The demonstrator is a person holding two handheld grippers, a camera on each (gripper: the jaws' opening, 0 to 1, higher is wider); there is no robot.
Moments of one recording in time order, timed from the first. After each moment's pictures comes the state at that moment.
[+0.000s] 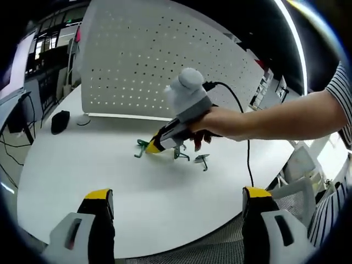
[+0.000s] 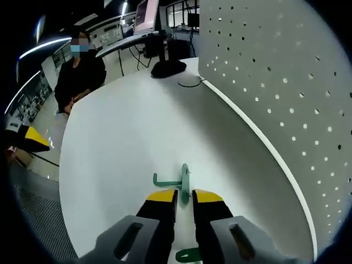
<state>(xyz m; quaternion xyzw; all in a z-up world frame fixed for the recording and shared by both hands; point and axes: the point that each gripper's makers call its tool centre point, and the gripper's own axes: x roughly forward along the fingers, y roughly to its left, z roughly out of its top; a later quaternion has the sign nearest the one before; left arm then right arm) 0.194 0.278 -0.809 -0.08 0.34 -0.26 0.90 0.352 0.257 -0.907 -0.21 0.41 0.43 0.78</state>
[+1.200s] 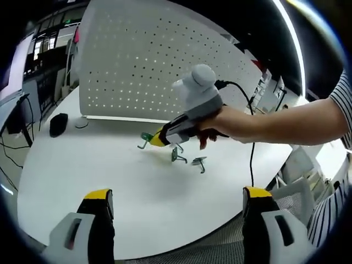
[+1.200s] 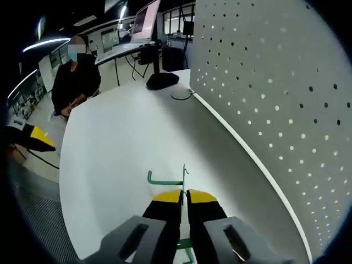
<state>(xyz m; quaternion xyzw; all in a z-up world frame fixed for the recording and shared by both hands) 0.196 0.276 -0.801 -0.08 0.34 -0.27 0.90 0.353 0.239 -0.871 -0.21 0.36 0.40 0.81</state>
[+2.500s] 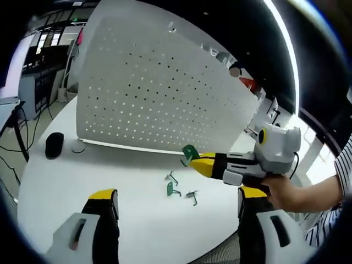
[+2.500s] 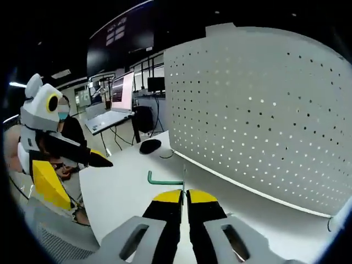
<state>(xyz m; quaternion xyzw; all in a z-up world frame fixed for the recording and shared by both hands) 0.246 0.280 -0.737 -0.15 0.29 -0.29 0.90 0.295 0.209 -0.754 -0.04 0.20 0.31 0.93</state>
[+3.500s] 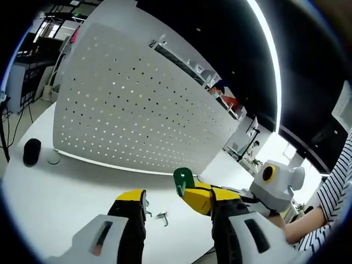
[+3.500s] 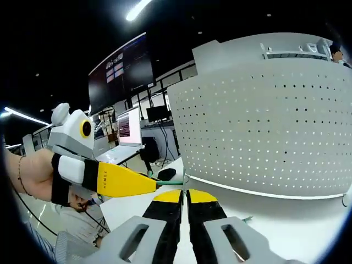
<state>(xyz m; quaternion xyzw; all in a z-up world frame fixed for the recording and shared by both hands) 0.253 0.248 -0.691 -0.22 0.23 -0.35 0.88 0.261 0.226 -0.700 0.06 0.13 0.31 0.94</state>
